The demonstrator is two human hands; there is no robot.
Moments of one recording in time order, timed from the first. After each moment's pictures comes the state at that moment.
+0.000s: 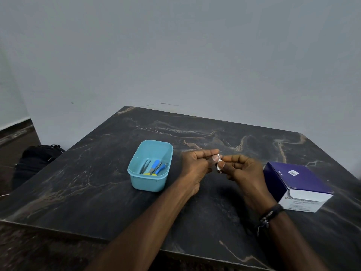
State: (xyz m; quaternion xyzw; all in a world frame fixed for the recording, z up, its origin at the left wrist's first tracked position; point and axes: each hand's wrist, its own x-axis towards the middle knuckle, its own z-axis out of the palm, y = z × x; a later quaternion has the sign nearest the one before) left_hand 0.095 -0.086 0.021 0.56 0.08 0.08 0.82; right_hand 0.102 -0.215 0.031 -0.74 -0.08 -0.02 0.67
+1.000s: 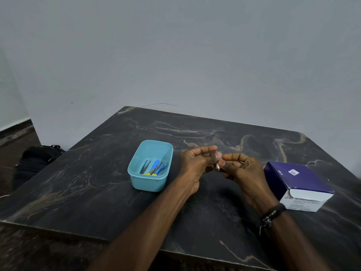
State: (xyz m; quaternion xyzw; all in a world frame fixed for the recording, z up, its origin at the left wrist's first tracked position) left_hand 0.091 -0.082 0.025 0.54 0.06 0.07 0.84; right_hand 0.106 -0.217 0.029 -0.71 -0.10 0.02 0.70
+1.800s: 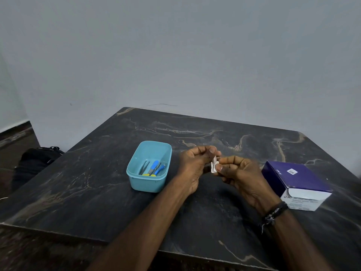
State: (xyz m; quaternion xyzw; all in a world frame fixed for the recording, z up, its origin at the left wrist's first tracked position) left_hand 0.098 -0.080 0.022 0.51 0.05 0.05 0.86; right_hand 0.105 -0.222 0.034 -0.69 -0.09 0.11 0.71
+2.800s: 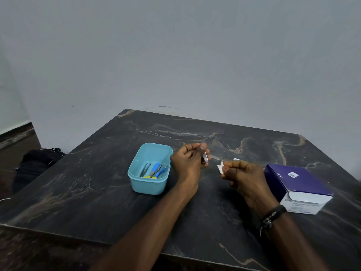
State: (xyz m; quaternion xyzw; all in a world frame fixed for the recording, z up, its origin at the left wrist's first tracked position) left_hand 0.098 -0.081 0.021 0.49 0.14 0.23 0.83; right_hand 0.111 -0.219 0.028 -0.74 -0.01 0.03 0.68
